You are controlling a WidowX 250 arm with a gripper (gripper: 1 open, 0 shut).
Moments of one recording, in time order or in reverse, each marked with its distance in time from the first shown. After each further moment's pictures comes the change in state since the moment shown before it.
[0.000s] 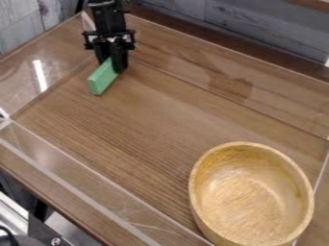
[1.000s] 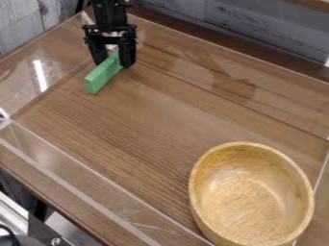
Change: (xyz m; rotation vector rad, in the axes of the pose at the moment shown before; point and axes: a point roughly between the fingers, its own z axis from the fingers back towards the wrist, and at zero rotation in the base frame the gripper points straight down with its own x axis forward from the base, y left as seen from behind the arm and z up) arm -0.007 -0.009 0.012 0.025 -0.004 -0.014
